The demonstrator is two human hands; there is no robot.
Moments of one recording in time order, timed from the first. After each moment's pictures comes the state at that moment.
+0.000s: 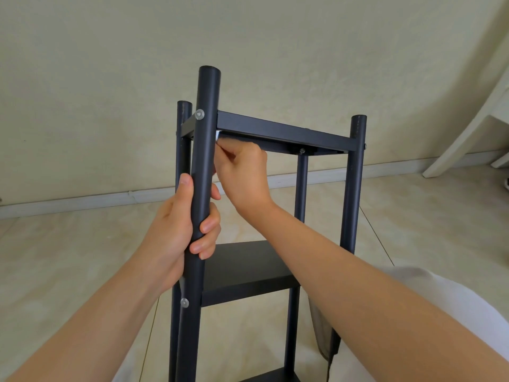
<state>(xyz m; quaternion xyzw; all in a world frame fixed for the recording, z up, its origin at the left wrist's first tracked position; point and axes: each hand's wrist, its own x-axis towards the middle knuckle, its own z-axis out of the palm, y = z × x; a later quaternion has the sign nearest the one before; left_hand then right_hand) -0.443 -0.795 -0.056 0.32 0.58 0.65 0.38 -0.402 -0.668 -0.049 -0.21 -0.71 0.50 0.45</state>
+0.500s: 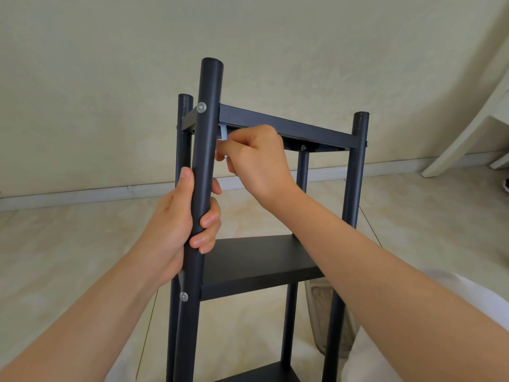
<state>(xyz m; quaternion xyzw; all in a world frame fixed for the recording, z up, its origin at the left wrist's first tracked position) -0.441 -0.797 -0.056 0.32 0.57 0.65 0.39 -0.371 -0.666 -0.019 -0.21 -0.73 0.54 0.37</state>
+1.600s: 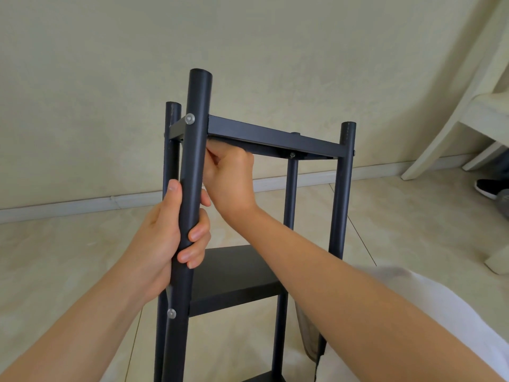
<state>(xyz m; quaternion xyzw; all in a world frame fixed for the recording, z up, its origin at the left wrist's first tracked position) -0.436 -0.795 -0.054 0.33 0.56 0.64 0.40 -0.403 -0.665 -0.052 -0.18 -0.72 0.43 0.52</state>
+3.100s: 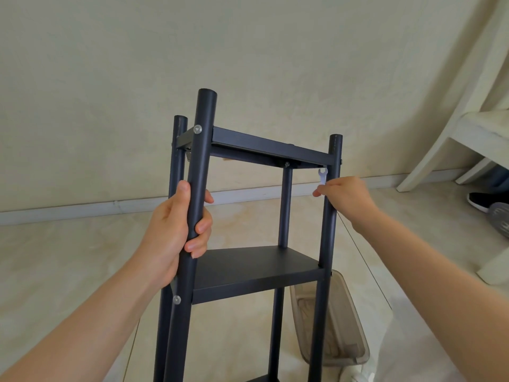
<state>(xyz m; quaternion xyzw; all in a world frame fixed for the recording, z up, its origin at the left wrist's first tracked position) -0.441 -0.794 -0.059 0.33 0.57 0.66 0.35 -0.259 -0.560 -0.068 -0.55 -0.70 0.39 0.22</state>
